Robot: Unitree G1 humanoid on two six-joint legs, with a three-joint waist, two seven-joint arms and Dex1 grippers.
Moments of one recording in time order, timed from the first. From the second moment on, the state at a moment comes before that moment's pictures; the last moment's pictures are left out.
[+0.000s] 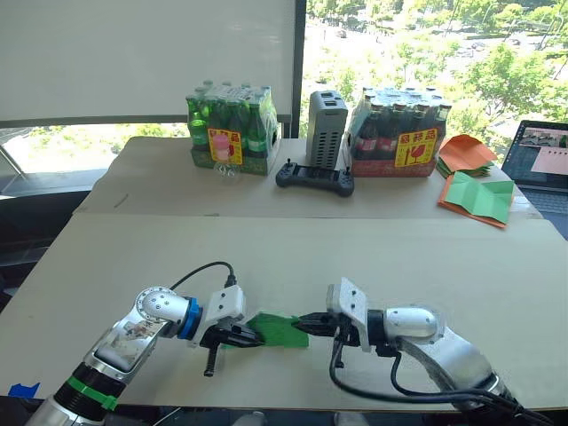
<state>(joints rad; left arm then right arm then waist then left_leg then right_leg) -0.26 0.75 -0.27 -0.20 -0.26 0.40 -1.28 -0.19 -0.61 0.38 -0.41 0.18 0.30 0.88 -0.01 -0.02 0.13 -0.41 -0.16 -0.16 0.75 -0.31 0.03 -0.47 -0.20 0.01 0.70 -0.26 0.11</state>
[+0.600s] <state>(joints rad) -0.27 0.82 -0.20 -0.20 -0.30 0.43 -1.29 -0.19 -0.64 0.45 -0.18 -0.18 -0.33 0.85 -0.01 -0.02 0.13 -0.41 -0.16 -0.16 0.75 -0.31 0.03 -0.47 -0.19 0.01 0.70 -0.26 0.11</state>
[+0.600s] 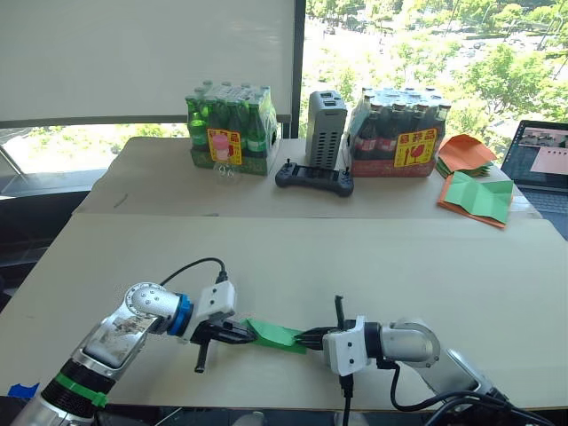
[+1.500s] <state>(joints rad) -0.29 0.76 -0.25 -0.18 -0.31 0.47 -1.23 -0.21 -0.62 0.43 -0.25 -0.13 -0.19 0.91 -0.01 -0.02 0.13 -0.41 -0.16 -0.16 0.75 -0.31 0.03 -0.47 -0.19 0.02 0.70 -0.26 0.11</state>
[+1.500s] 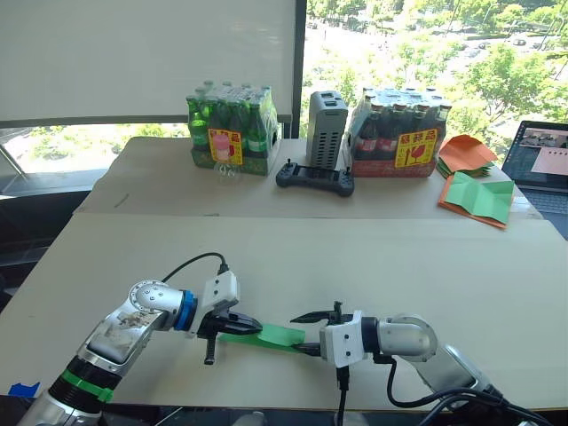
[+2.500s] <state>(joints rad) -0.28 0.76 -0.28 -0.18 -0.26 0.38 -1.21 -0.34 -0.50 0.50 -0.33 0.06 0.48 0.89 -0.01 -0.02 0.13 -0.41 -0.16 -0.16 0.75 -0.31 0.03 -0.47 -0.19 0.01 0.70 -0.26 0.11</state>
